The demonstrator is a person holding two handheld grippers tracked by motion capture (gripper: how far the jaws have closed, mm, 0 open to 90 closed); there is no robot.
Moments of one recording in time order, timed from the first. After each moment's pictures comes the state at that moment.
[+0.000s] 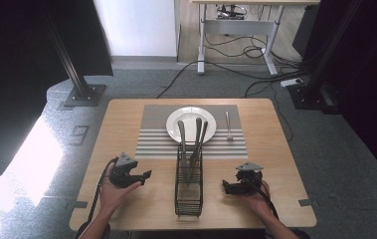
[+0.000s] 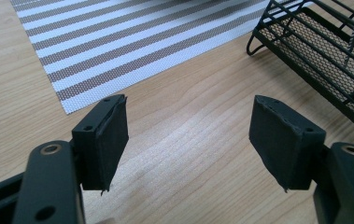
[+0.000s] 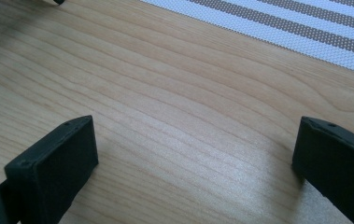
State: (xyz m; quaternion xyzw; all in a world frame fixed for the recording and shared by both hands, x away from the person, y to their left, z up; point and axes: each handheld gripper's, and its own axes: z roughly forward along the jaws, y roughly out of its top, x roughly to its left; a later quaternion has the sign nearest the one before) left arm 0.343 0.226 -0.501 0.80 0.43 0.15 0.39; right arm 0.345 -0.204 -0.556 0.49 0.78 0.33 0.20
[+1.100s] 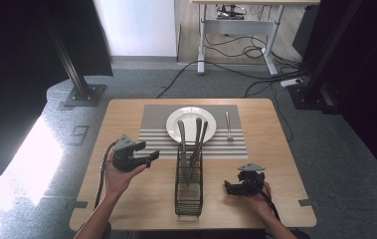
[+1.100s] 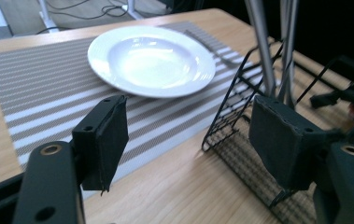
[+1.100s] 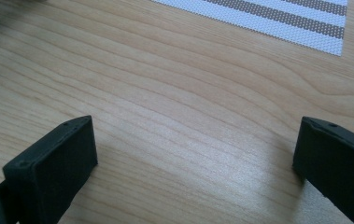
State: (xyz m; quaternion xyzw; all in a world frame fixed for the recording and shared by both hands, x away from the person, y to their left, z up) left arm 0.363 0.203 -0.438 0.76 0.40 0.15 0.50; right arm 0.341 -0.209 -0.555 0.51 0.77 0.32 0.20
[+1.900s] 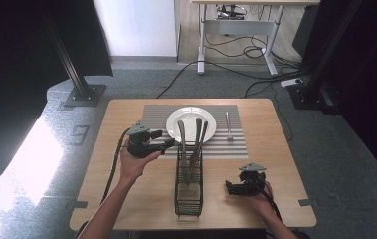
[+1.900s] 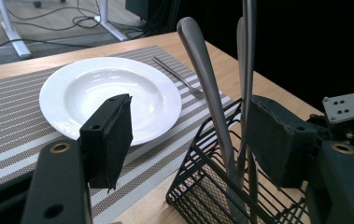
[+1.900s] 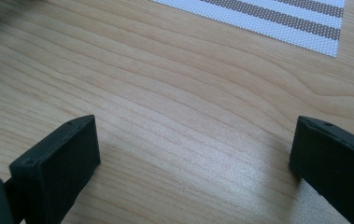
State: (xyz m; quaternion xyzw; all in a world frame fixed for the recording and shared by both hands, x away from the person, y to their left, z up) left arm 0.391 0.160 -0.414 0.76 0.37 0.13 0.52; right arm 0.341 -0.212 -0.554 0.50 0.78 0.32 0.20
